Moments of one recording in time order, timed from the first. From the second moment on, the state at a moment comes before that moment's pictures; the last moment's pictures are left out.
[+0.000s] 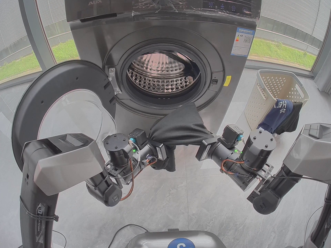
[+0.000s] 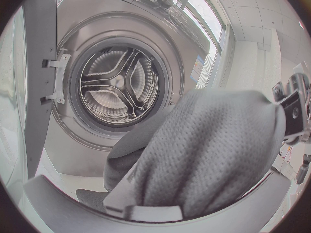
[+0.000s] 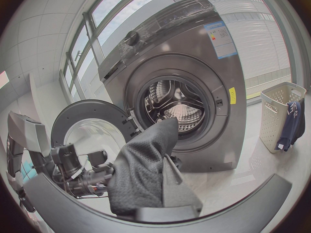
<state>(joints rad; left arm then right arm) -0.52 2.39 -0.96 -1.55 -0.08 -0.14 0.67 2.10 -0.68 -1.55 -0.15 0.20</state>
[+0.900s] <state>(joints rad) -0.49 2.03 -0.51 -1.55 -0.08 -0.18 0.65 1.92 -0.22 -1.55 0.11 0.09</state>
